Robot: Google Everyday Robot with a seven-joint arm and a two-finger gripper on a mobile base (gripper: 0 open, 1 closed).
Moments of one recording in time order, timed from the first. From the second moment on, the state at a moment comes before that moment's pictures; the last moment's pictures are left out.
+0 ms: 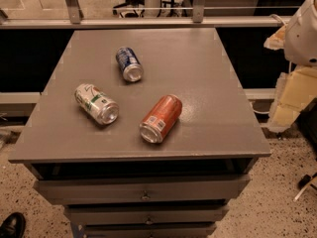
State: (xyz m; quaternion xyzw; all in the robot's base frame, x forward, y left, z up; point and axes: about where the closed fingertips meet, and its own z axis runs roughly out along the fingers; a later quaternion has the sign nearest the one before) arm 0.438 -0.216 0.977 -0.60 0.78 -0.04 0.16
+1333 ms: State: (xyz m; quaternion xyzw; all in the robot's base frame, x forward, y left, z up) arm 0.502 -0.165 0.937 -0.48 0.86 0.01 0.17
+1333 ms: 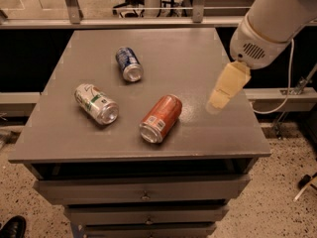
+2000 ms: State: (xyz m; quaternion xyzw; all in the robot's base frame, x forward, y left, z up) arm 0.527 -0.130 0.935 -0.35 0.91 0.02 0.21
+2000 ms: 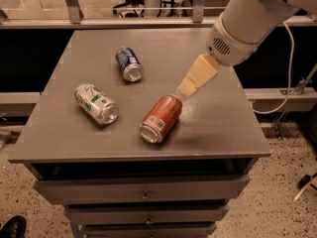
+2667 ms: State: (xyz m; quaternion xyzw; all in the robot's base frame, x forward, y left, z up) arm 0.520 -0.114 0.936 -0.31 0.93 0.05 0.20
